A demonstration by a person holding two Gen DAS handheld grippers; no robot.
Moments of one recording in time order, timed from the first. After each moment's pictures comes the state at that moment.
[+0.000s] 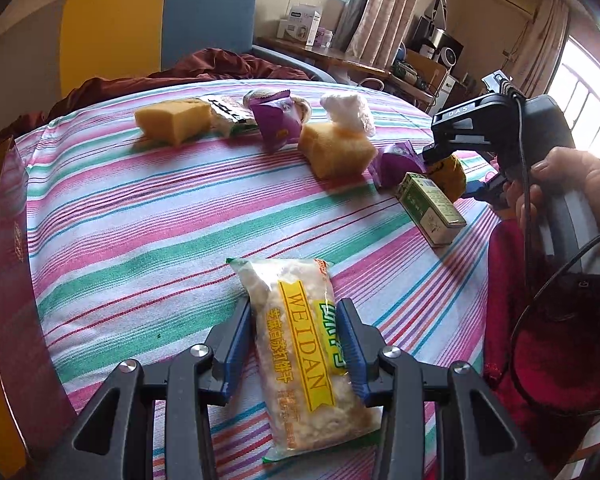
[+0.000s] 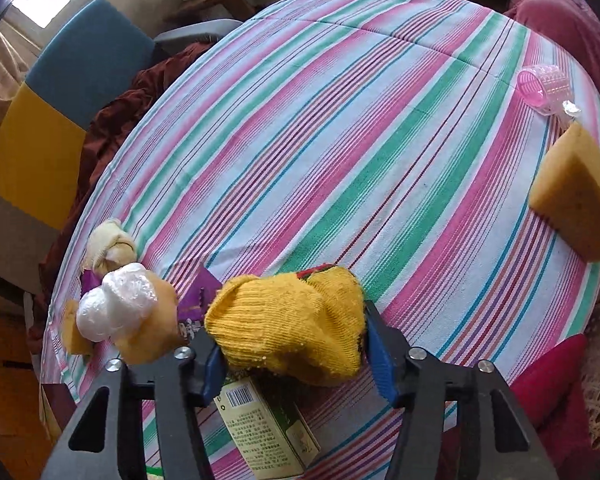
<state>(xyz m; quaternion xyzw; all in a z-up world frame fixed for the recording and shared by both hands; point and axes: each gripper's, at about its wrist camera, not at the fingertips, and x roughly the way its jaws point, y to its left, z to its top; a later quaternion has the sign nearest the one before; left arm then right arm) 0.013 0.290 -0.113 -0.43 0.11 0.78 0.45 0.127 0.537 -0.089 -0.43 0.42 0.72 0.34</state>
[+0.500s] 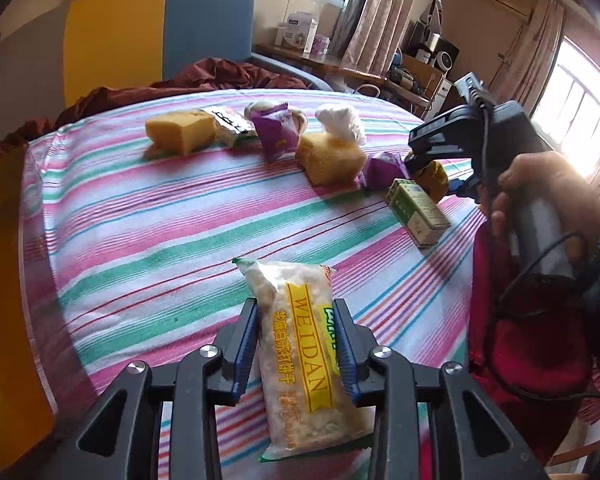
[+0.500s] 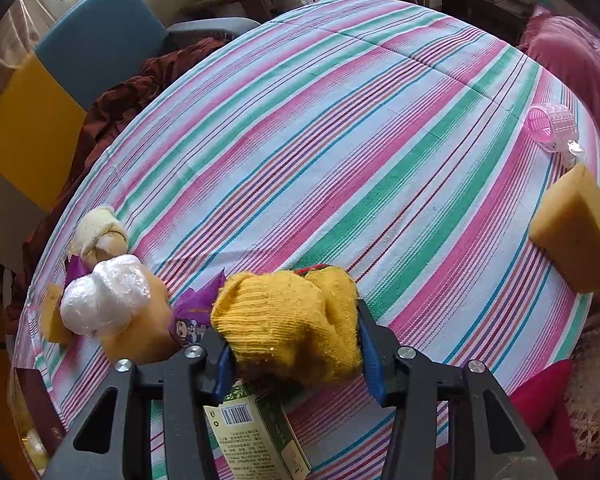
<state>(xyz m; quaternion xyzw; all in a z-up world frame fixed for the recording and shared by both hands) 0.024 0.267 -0.092 -0.42 0.10 0.78 0.45 0.120 0.530 -0.087 -0.45 0.36 0.74 0.35</state>
